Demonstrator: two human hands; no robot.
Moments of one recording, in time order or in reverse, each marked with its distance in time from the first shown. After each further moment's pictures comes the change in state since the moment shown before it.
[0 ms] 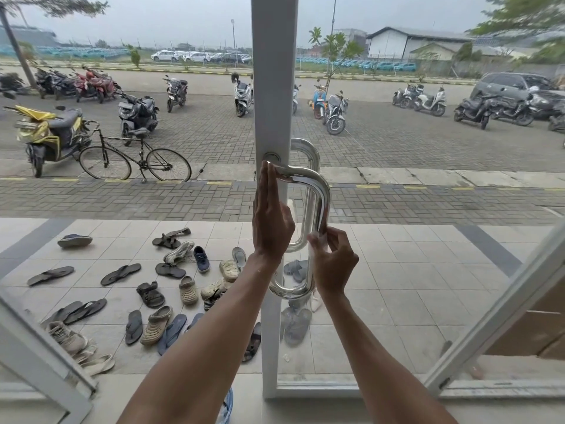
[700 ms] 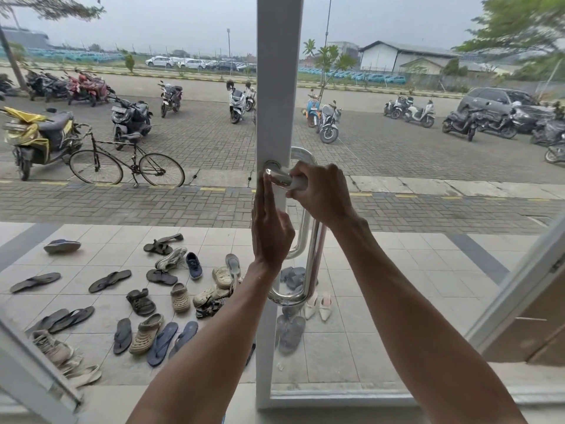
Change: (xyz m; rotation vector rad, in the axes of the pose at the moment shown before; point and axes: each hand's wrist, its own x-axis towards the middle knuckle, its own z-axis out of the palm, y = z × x) left_hand -0.002 -0.003 0.002 -0.042 0.046 -0.057; right_hand 0.102 -0.131 0.013 -0.495 -0.452 -0.635
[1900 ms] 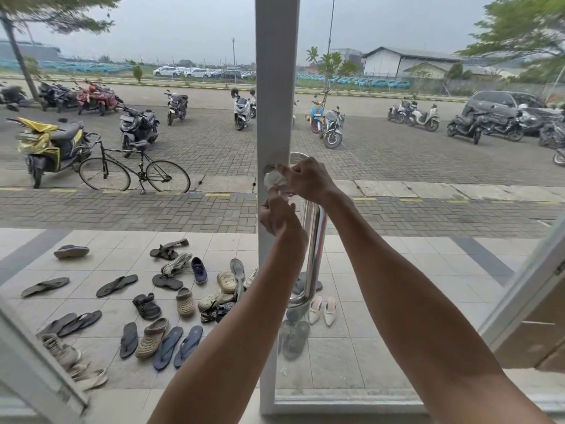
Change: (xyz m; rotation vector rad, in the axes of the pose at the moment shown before) left_hand 0.042 0.078 0.006 -0.990 0.387 -1.283; right_hand 0.036 -0.013 -0.006 0.263 -0.334 0.305
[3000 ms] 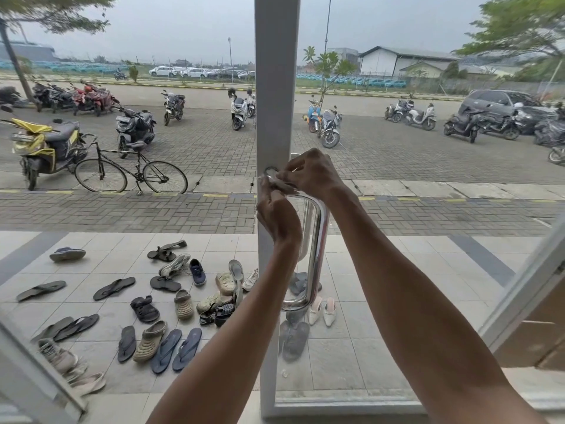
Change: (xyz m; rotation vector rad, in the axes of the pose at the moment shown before) left_hand 0.010 0.005 -0.007 0.319 -0.166 0.413; right_hand 0.008 -0.001 -0.007 0.017 0.088 -0.069
